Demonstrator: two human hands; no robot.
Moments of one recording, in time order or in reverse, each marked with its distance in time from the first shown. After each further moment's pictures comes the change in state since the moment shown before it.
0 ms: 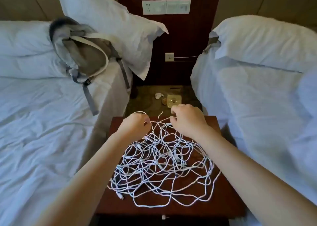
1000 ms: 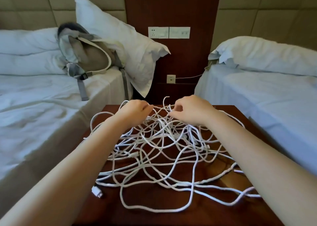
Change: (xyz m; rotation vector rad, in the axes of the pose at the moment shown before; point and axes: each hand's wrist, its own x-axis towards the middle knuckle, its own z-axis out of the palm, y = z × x) left_hand 0.027 -0.083 0.154 -0.049 0.333 0.160; right_hand -0.012 0.008 0.171 -0.016 0.060 -0.017
